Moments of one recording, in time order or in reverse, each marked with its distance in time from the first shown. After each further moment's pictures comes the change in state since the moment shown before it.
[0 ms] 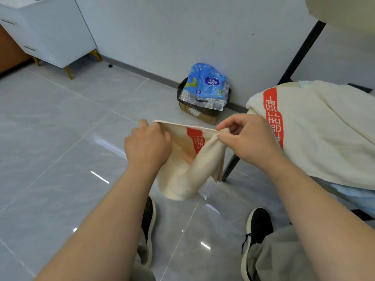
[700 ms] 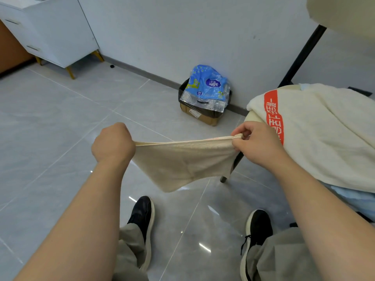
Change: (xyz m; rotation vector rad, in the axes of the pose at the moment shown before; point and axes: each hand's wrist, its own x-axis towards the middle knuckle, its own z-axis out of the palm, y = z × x) left_hand 0.025 -0.069 -0.007 -0.079 -0.051 -0.292; right_hand 0.009 0.038 -0.004 -0.174 -0.016 0.158
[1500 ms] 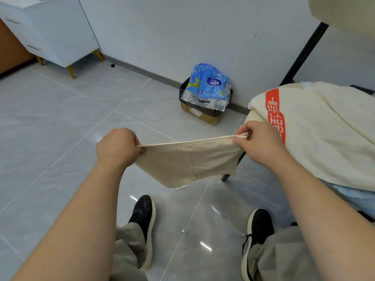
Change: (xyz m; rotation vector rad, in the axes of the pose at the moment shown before) left_hand -0.003 -0.006 -0.002 0.109 -0.159 0.195; right_hand 0.008 0.010 0.003 -0.110 -0.011 -0.017
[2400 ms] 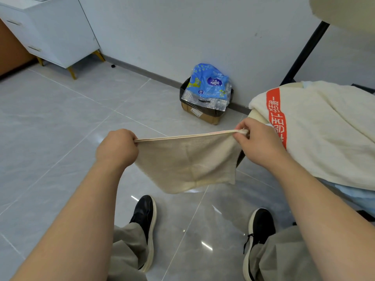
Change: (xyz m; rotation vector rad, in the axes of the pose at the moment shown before) left_hand 0.002 -0.007 0.001 -0.082 -0.024 -0.021; right_hand -0.005 -0.008 0.000 -0.003 -0.001 -0.062
